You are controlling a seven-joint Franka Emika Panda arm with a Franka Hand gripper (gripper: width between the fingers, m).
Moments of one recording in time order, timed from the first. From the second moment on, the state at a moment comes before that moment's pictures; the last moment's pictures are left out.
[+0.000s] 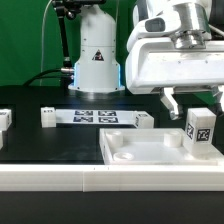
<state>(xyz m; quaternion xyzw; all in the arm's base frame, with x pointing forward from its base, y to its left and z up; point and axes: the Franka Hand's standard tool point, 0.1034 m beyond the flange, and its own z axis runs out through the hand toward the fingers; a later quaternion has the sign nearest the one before) 0.606 0.117 0.090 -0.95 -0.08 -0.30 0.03</state>
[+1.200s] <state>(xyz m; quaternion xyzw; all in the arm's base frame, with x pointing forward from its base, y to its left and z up) 0.601 0.123 0.102 -0.97 -0.09 -0.21 0.04</state>
